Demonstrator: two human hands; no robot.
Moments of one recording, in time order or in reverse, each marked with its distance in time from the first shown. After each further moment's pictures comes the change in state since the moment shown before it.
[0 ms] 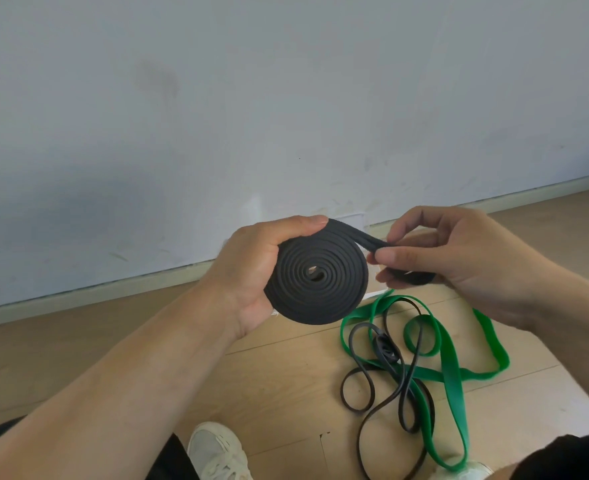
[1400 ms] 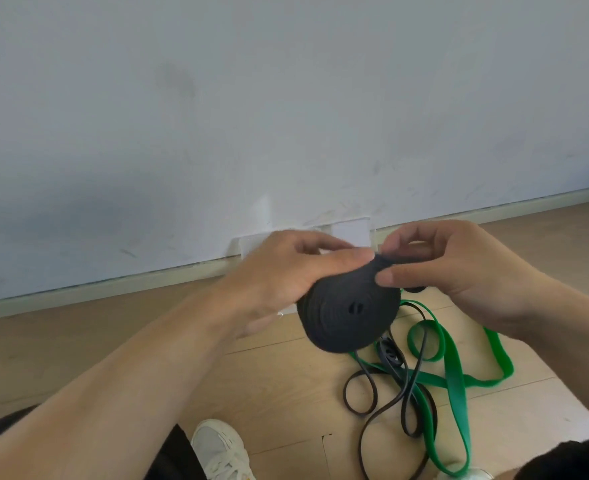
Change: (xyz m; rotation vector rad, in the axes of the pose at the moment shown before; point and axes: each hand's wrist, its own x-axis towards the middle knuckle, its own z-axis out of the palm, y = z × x) left_hand -0.001 -0.006 -0.005 0.544 -0.109 0.105; right_hand 0.004 0.009 0.006 -0.085 -0.022 -0.011
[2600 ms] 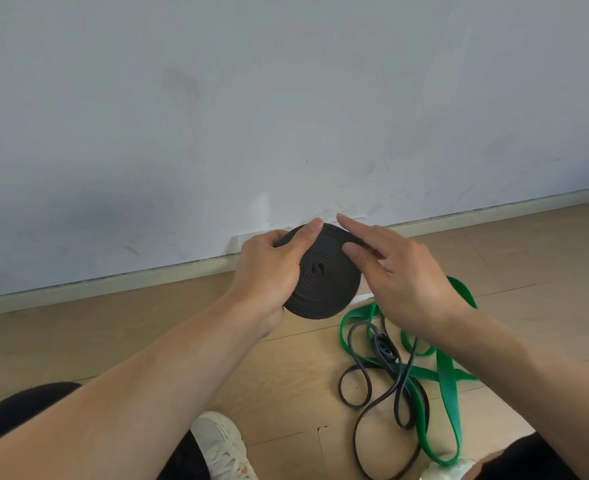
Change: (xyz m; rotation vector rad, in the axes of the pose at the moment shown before) left_hand 0.004 -0.024 0.021 -0.328 0.472 -0.037; right_hand 0.000 0.025 0.043 -0.595 0.219 -0.311
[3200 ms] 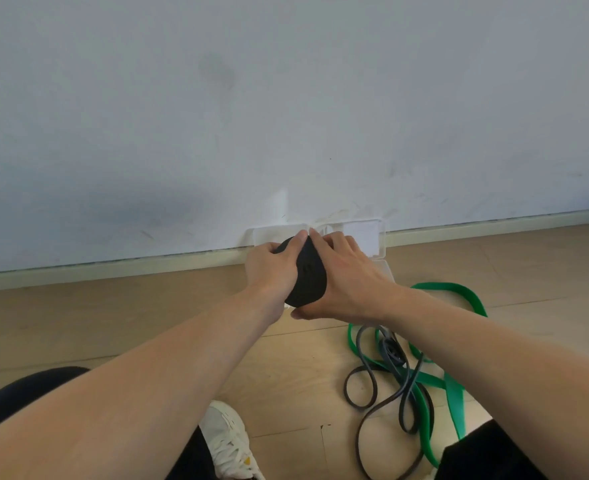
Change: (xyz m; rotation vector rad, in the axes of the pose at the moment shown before) left_hand 0.057 -0.048 -0.021 0.047 0.216 -0.109; right_hand 0.047 0.013 0.083 -0.448 -0.308 -0.180
